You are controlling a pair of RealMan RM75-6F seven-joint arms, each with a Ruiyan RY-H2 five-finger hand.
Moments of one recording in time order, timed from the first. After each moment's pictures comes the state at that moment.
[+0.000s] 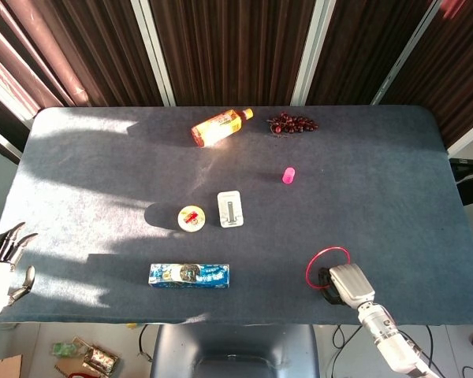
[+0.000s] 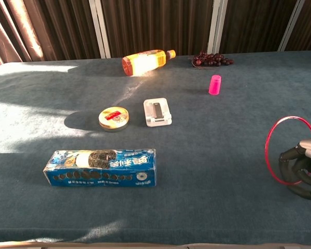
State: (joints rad) left arm -0.11 -1.13 -0.03 -1.47 1.57 1.54 -0.12; right arm 0.32 -1.47 -0.04 -1.43 -1.43 1.06 -0.07
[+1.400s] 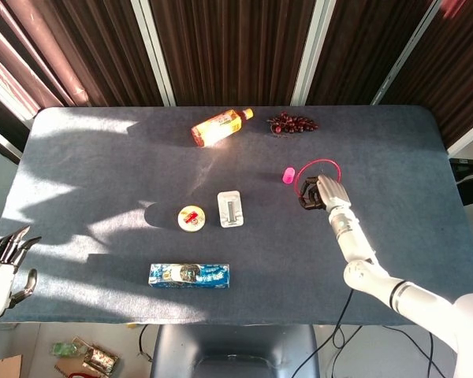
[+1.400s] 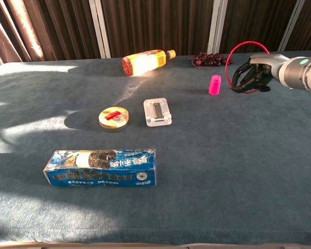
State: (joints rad) left arm -0.11 -1.11 -0.02 -1.48 1.58 1.51 -0.12; right arm 0.82 -1.58 0.39 -1.09 -0.63 0.61 -0.08
